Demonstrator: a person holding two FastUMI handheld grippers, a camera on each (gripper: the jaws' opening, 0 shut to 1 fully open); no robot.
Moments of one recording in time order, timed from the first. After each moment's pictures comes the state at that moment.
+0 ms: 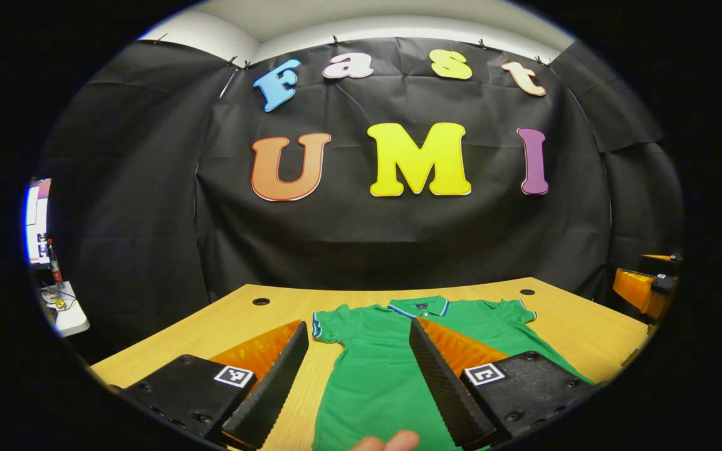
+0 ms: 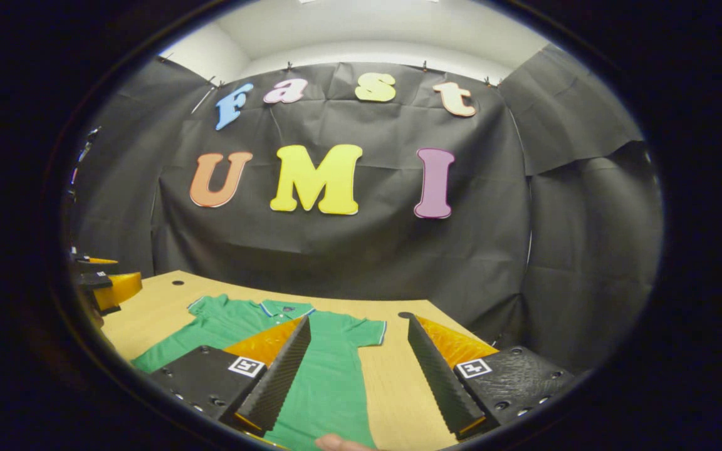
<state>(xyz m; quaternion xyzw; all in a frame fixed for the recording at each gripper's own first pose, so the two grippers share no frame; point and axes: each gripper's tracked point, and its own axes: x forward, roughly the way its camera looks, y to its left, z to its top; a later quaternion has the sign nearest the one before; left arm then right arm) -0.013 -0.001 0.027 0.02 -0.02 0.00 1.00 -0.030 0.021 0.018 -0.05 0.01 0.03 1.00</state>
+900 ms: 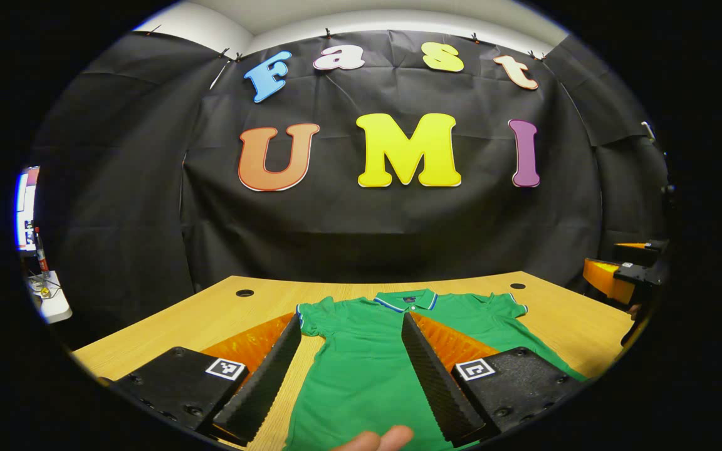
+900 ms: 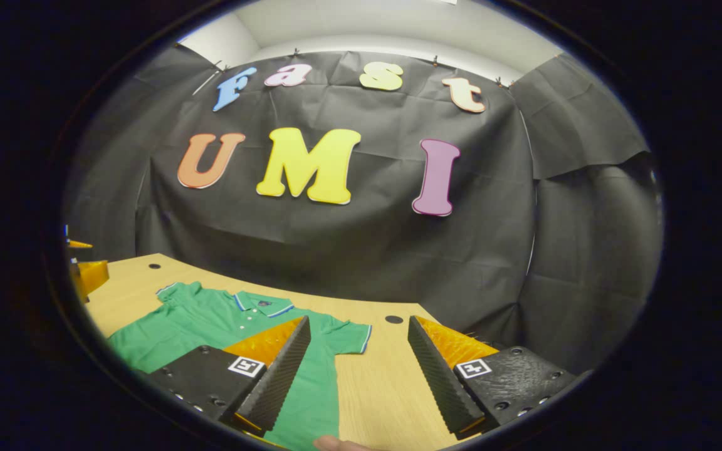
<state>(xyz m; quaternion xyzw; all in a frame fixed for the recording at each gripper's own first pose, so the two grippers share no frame) 0.005 -0.020 0.010 0.03 -0.02 0.00 1.00 0.057 -0.001 0.003 -0.07 0.02 0.01 1.00</state>
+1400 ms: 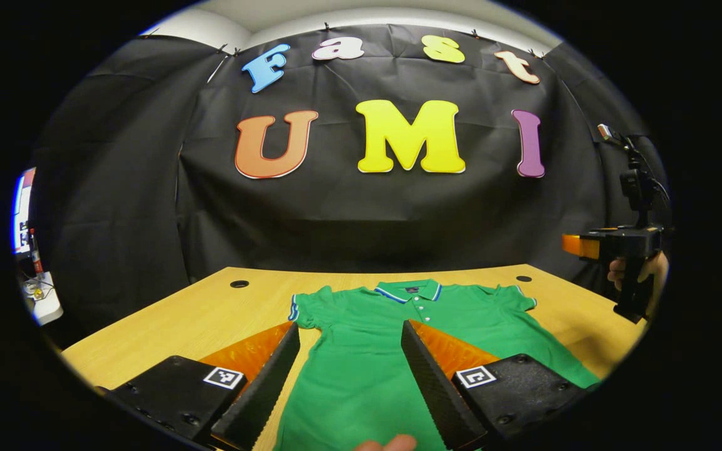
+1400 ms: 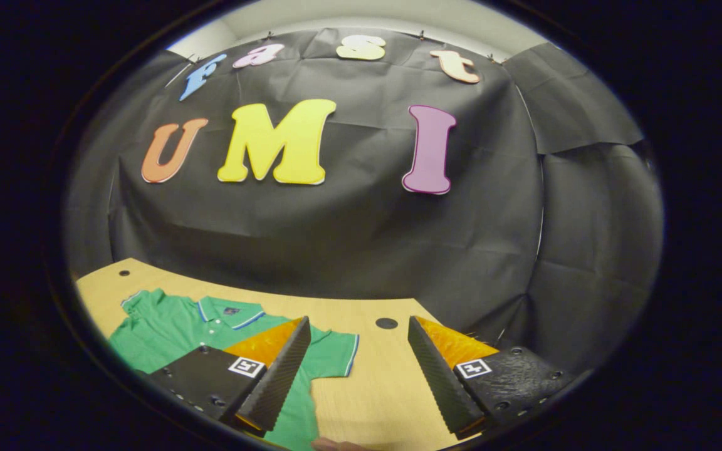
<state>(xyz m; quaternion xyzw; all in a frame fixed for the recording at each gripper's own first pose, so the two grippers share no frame) 0.028 -0.011 -0.024 0.03 0.02 0.01 1.00 0.180 -0.027 -0.004 -0.06 0.06 -0.03 1.00</state>
